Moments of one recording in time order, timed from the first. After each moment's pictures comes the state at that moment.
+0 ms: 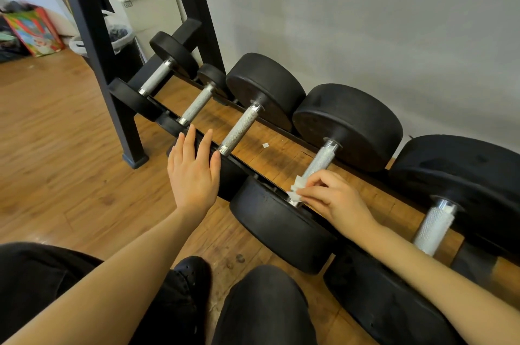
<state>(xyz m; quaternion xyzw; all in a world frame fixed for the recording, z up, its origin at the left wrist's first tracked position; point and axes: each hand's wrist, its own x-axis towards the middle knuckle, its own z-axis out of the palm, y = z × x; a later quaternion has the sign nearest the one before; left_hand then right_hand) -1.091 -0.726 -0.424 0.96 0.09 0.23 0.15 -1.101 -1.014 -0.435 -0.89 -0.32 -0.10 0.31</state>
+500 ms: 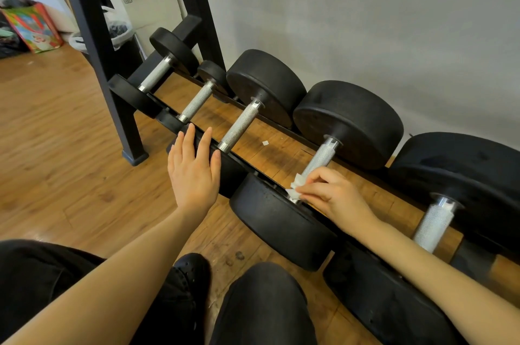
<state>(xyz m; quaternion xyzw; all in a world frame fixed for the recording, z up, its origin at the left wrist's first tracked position) -1.094 -0.728 -0.428 0.95 0.09 0.24 0.15 -1.099 -1.013 -0.437 -0.88 -0.32 -0.10 0.32</state>
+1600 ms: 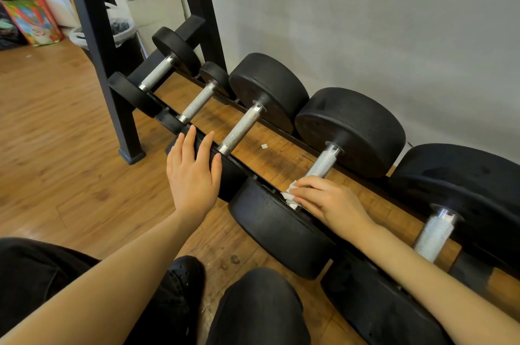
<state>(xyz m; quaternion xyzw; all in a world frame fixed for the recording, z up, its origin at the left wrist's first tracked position) -1.094 -0.728 -0.431 0.95 0.09 0.25 0.16 -1.090 -1.009 -0.436 -0.89 -0.37 -0.09 0.25</state>
